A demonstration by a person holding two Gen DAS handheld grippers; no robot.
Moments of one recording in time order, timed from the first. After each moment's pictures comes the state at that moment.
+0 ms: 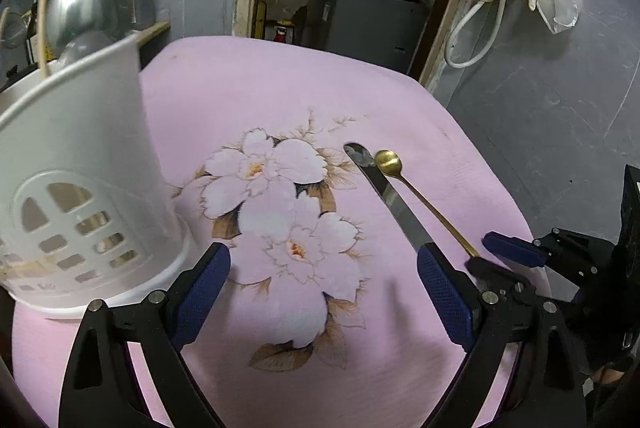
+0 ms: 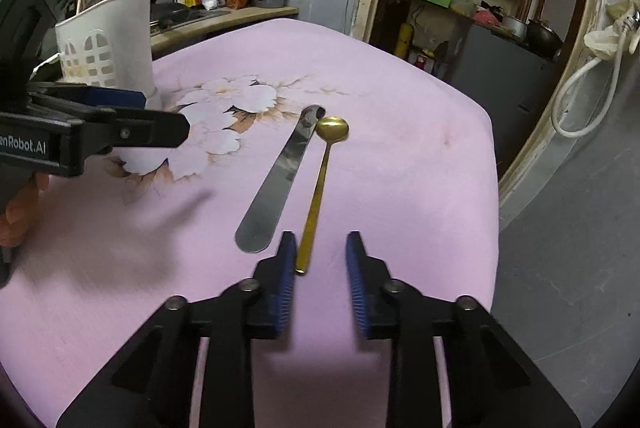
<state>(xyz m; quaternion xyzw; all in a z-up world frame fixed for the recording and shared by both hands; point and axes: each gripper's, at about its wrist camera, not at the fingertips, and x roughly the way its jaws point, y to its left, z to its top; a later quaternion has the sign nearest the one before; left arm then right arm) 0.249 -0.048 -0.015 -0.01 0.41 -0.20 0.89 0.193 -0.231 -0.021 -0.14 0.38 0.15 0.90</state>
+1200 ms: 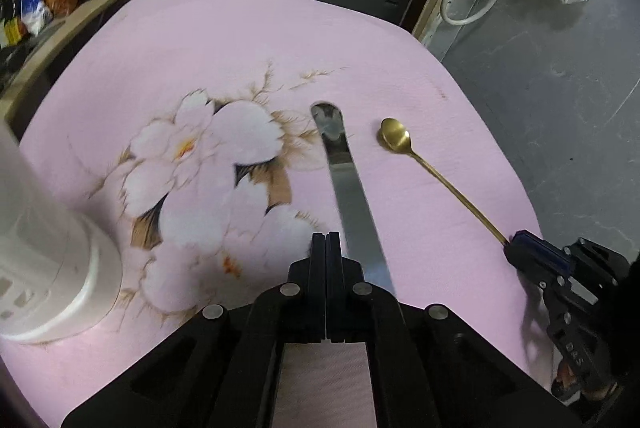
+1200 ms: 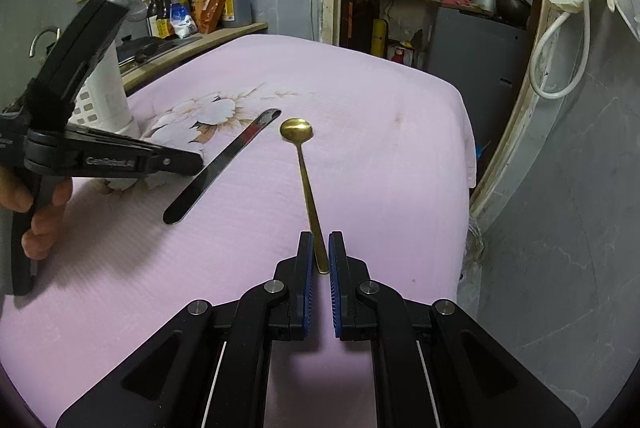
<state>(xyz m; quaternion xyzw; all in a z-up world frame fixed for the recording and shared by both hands) 0.285 -0.074 -0.039 -0.01 0.49 -0.22 0.84 0.190 -0.271 -0.020 -0.06 0.38 0.13 0.91</state>
